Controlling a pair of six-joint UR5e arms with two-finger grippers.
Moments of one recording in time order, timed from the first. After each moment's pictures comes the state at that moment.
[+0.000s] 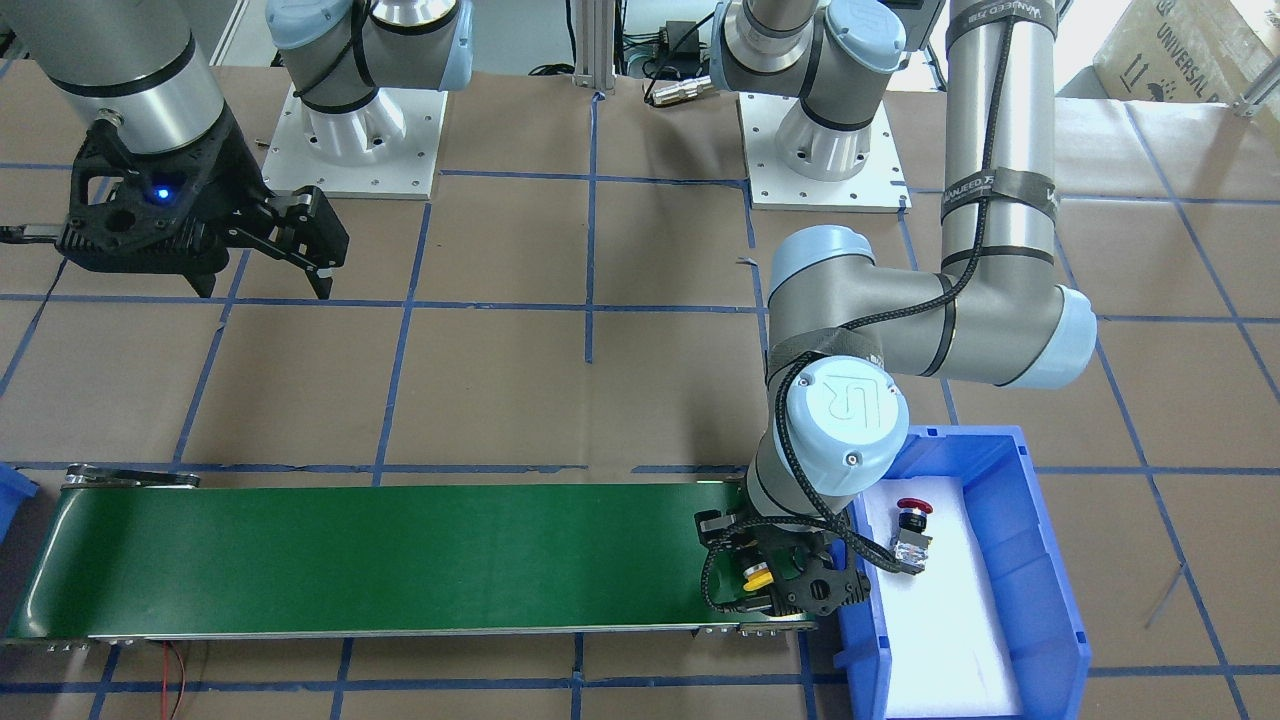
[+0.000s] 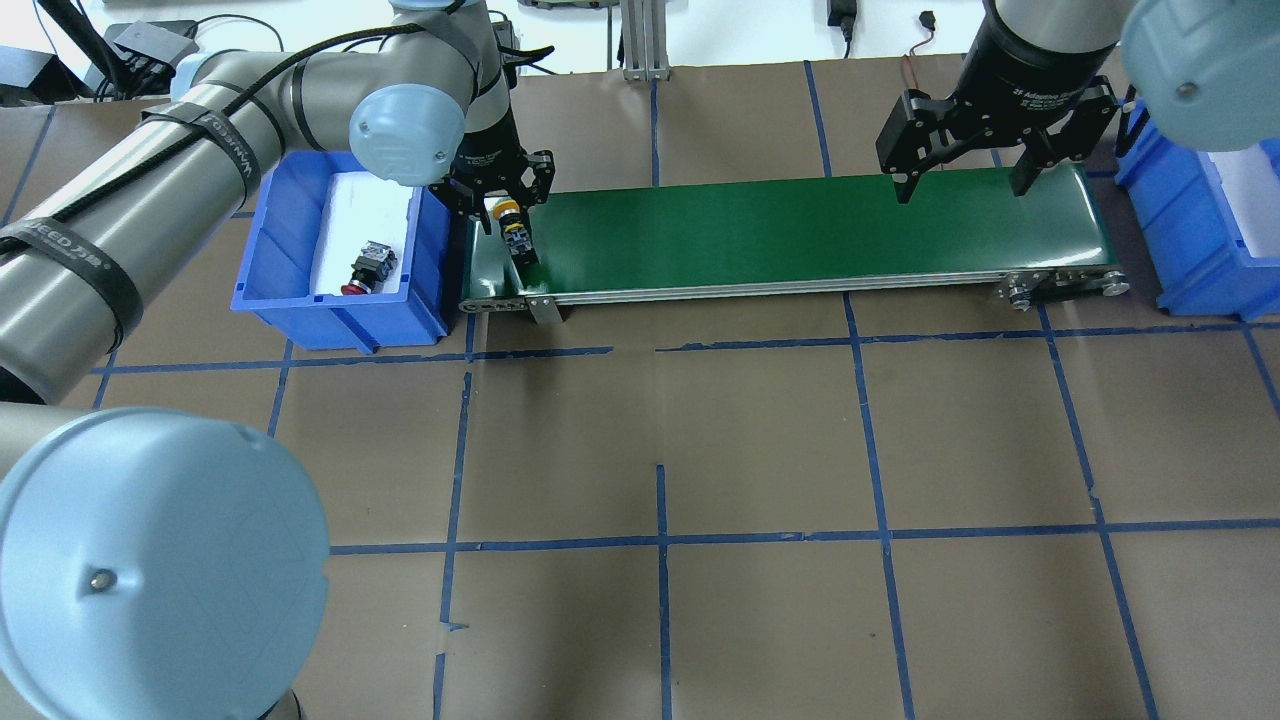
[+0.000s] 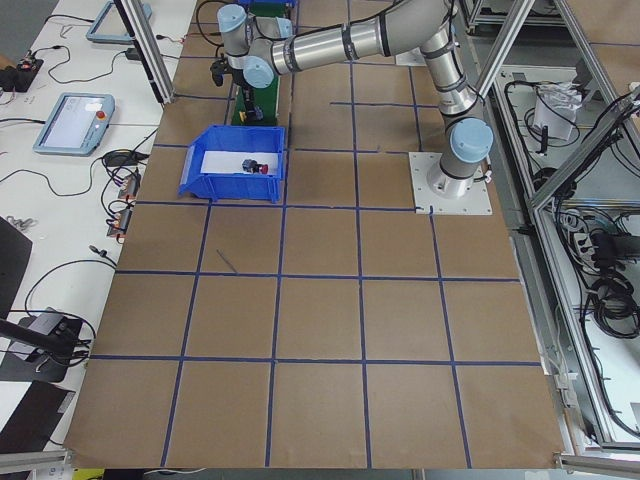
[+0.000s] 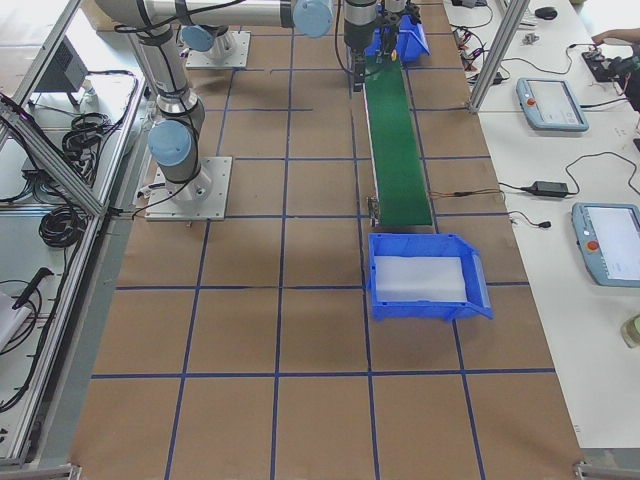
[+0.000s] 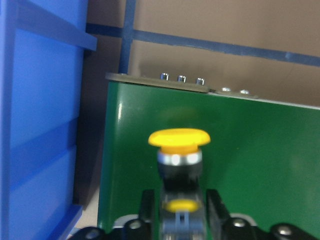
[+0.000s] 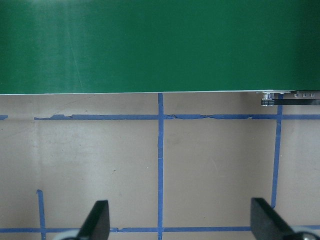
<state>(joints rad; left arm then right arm) -1.68 -2.15 -1.34 -1.26 1.60 -0.27 1.55 -1.52 1.53 -1.62 -1.58 -0.03</state>
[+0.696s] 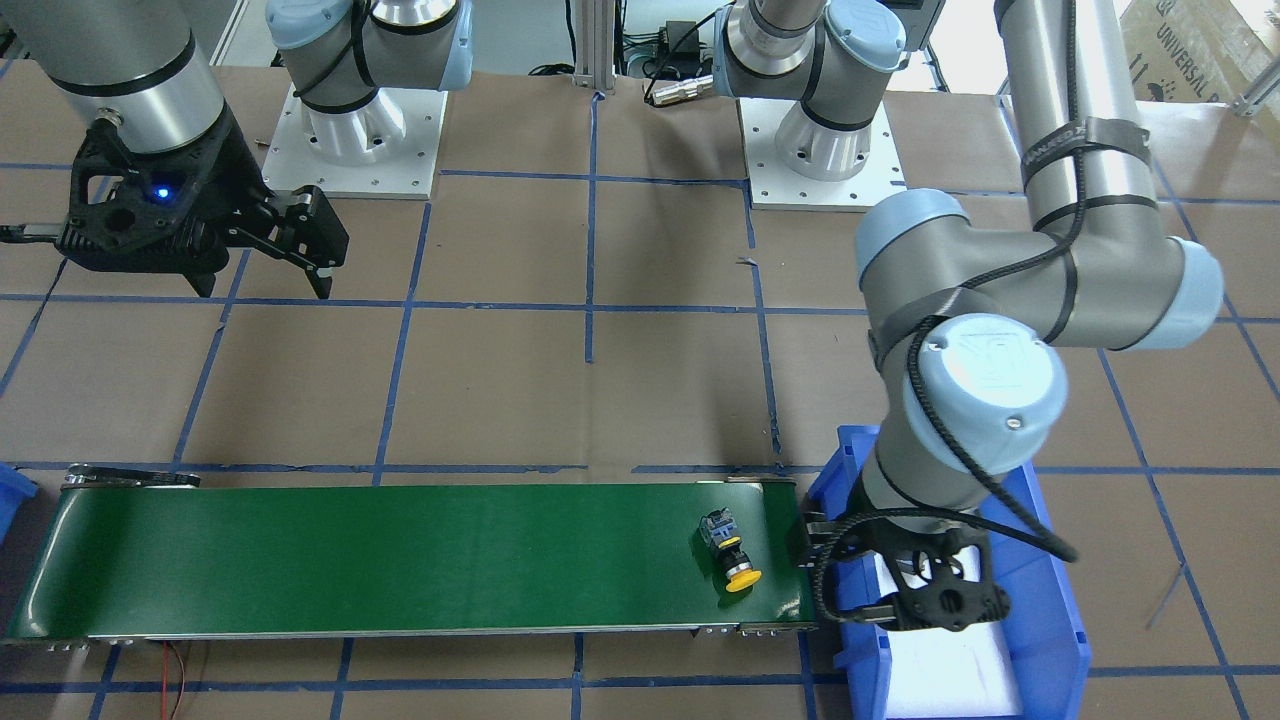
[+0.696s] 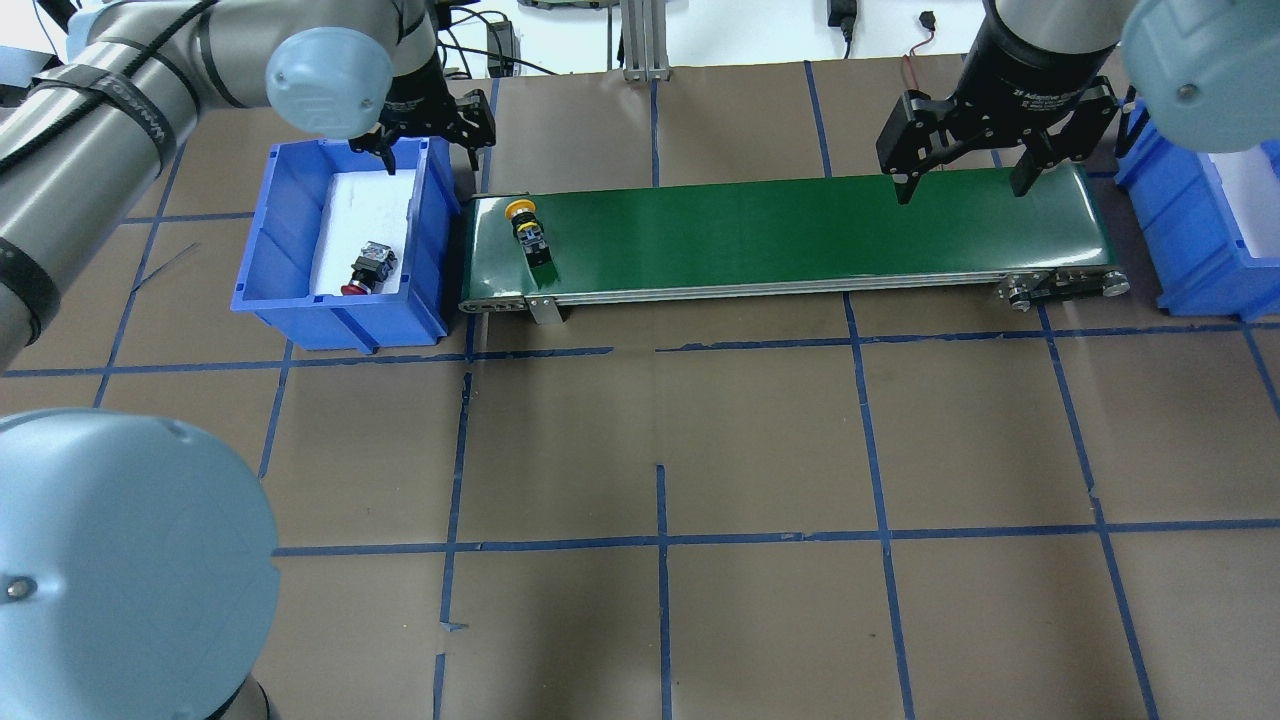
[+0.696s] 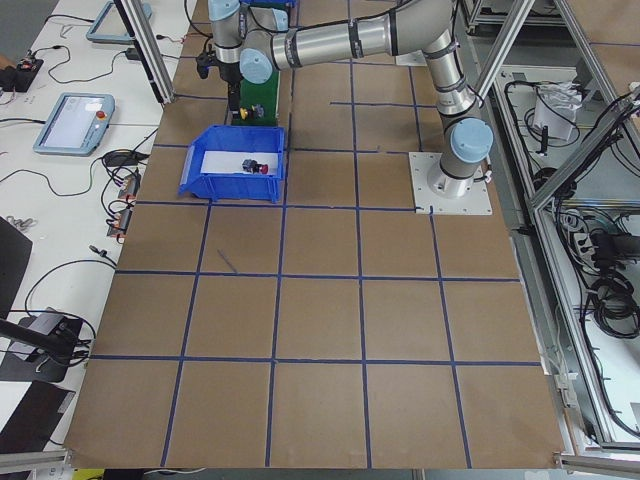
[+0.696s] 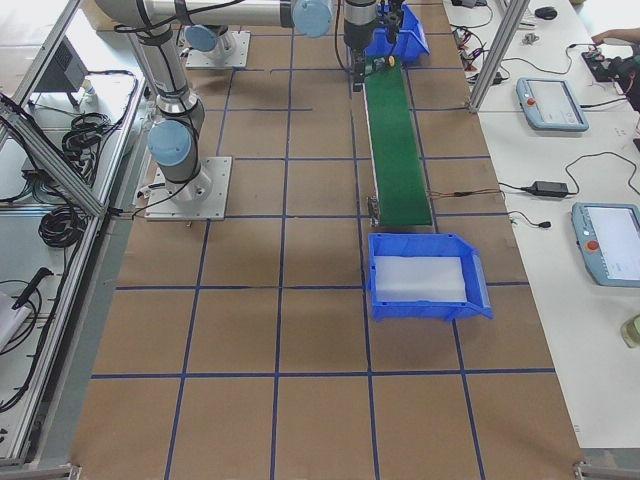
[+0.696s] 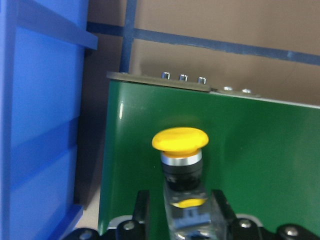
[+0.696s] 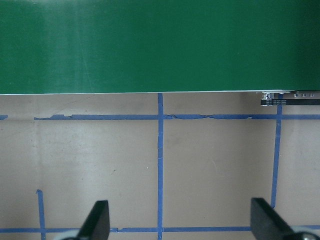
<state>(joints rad) -1.58 -2.11 -1.27 -1.27 1.67 -0.07 1.55 -1.52 1.53 -1.62 -1.58 -0.03</state>
